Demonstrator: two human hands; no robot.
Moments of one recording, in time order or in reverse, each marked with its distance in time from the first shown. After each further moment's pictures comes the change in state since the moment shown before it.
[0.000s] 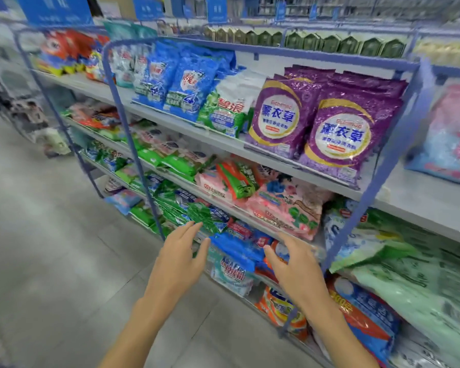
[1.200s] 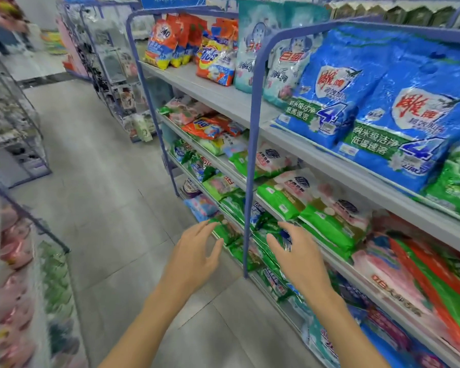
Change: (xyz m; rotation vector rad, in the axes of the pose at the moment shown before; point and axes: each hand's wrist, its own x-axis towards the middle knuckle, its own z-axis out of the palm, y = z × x) left_hand 0.308 -0.390 -0.171 0.035 0.005 -0.207; right_hand 0.343 -0.338 0.345 0.083 -0.223 -0.137
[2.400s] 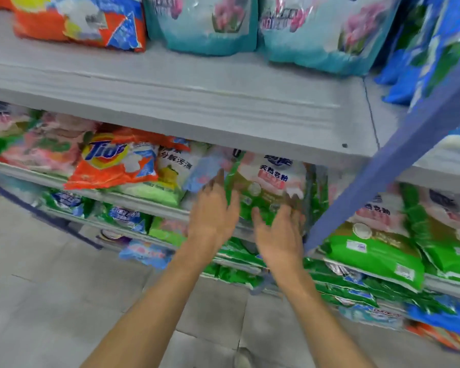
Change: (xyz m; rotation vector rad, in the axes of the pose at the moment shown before) left_hand 0.532 -0.118 0.110 -0.169 -0.351 0.350; right_hand 0.424 -0.048 0.229 0.024 0.523 0.740
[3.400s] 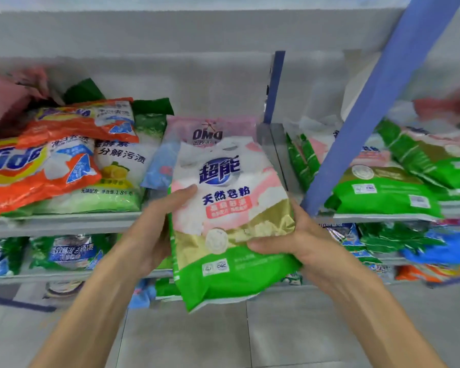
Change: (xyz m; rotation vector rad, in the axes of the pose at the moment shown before) left_hand 0.001 -0.070 -0.010 -0.997 -0.571 -0.446; right_hand -0.031 0.056 0.003 0.863 -0.381 0.075
